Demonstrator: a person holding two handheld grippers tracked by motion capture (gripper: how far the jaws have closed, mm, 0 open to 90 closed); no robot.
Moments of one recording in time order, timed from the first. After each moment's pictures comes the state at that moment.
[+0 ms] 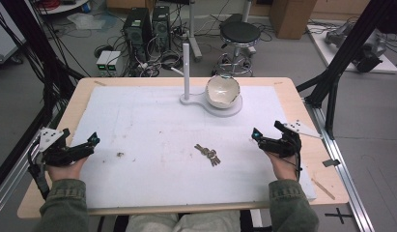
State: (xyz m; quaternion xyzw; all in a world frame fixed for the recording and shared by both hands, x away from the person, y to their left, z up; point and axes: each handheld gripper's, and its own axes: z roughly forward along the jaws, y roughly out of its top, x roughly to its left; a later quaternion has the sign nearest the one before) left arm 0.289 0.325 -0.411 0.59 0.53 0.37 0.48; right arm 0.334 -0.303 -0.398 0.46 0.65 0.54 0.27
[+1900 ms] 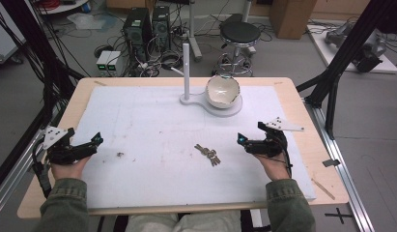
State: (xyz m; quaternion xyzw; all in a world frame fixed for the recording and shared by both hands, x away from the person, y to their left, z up) left arm 0.297 0.322 -0.415 0.60 0.53 0.35 0.49; right arm 0.340 -0.267 -0.395 0.41 0.72 0.51 0.21
